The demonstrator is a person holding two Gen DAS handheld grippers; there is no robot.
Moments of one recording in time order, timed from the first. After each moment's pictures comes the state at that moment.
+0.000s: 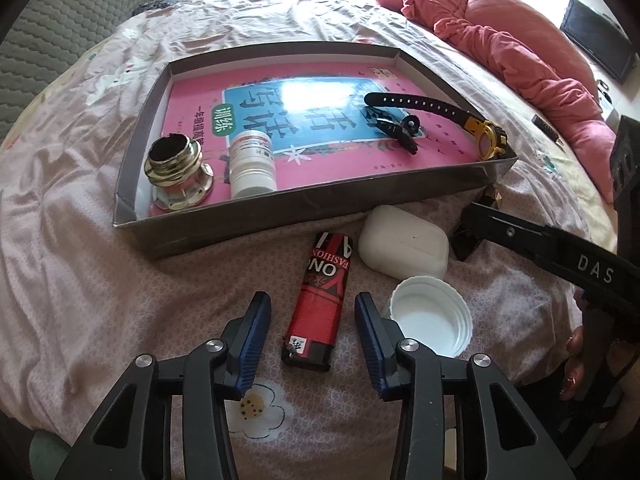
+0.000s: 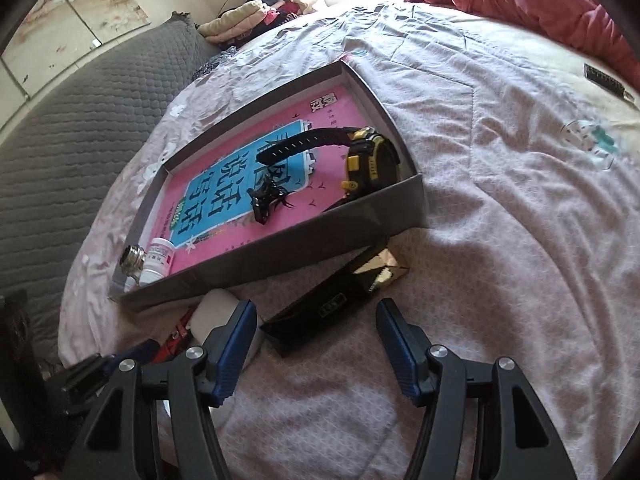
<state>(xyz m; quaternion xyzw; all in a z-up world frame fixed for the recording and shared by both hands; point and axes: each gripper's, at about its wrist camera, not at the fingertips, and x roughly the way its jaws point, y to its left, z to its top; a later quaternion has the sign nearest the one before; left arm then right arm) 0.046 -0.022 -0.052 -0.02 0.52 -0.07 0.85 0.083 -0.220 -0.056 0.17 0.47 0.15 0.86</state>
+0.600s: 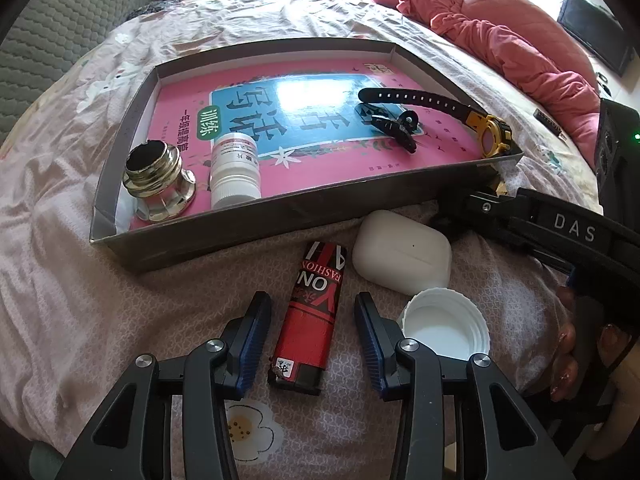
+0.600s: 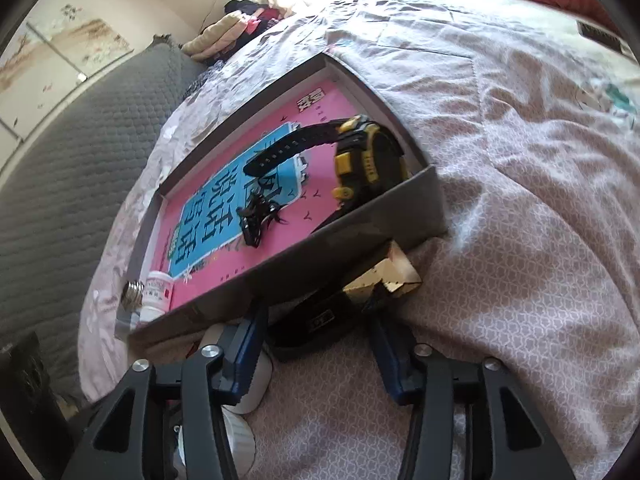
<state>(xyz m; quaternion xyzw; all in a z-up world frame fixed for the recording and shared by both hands) 0.056 -0.031 -0.060 -0.01 0.51 -0.08 0.85 0.101 -0.226 -0.074 0.24 0.47 0.14 0.84</state>
